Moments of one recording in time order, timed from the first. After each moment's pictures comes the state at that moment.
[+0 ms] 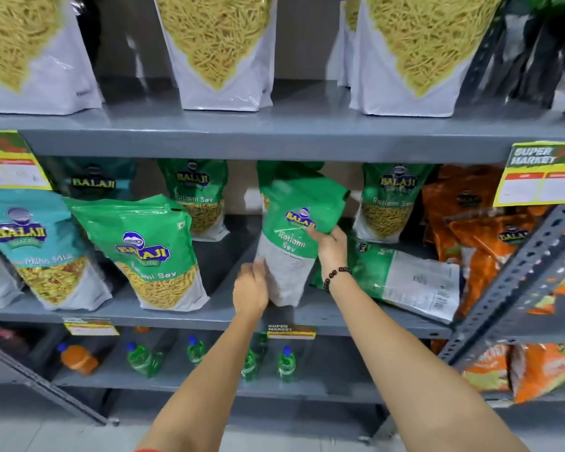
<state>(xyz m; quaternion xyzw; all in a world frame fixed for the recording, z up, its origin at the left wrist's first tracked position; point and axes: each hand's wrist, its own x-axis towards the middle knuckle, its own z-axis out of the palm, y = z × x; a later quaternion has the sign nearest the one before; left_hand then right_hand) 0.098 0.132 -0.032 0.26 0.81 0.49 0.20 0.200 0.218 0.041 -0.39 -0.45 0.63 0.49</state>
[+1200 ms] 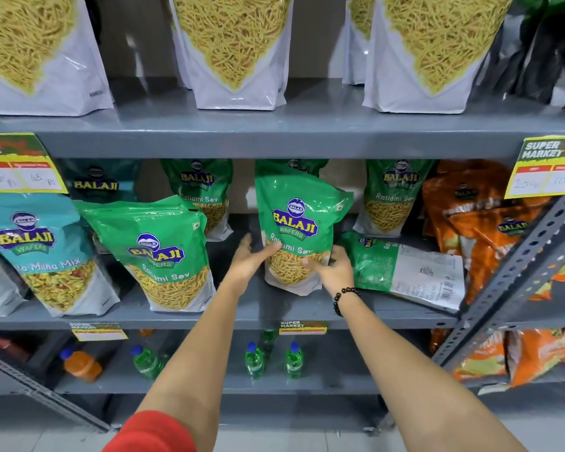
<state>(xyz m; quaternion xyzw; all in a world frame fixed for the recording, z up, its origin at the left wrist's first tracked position) 0.037 0.146 -0.006 0.30 0.66 0.55 0.41 0.206 0.191 -0.007 -0.52 -0.56 0.51 0.38</state>
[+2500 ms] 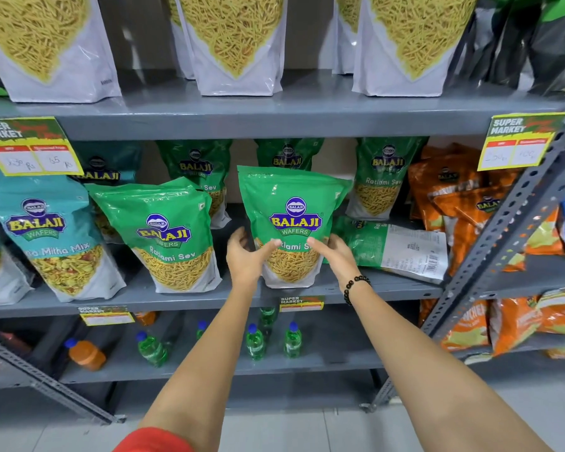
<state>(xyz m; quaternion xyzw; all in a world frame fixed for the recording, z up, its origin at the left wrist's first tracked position) 0.074 0.091 -0.002 0.29 0.68 0.63 0.25 0.230 0.154 0.008 -0.45 -0.54 0.60 0.37</state>
